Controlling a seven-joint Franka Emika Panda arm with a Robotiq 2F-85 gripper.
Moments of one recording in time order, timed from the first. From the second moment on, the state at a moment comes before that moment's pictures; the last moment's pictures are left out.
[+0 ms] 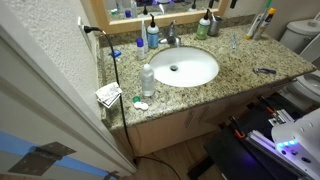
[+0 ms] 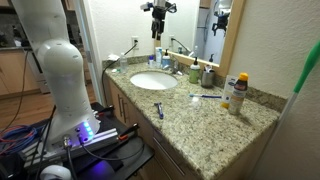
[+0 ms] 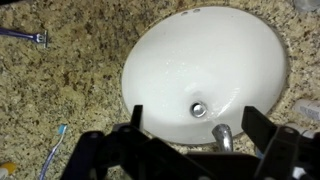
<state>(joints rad) -0.05 -0.03 0.11 -1.86 0.09 1.74 0.46</state>
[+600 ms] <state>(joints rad) 0.02 0.24 0.10 -1.71 0.08 1.93 0.49</state>
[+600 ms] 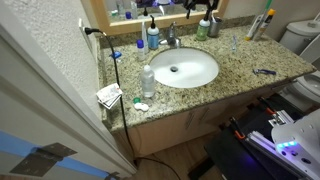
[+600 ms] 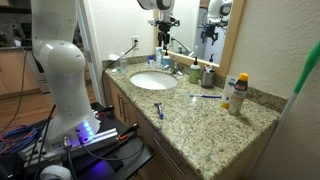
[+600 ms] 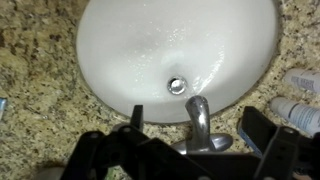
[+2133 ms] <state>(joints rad) 0.10 0.61 0.02 -1.38 0.04 2.11 0.53</state>
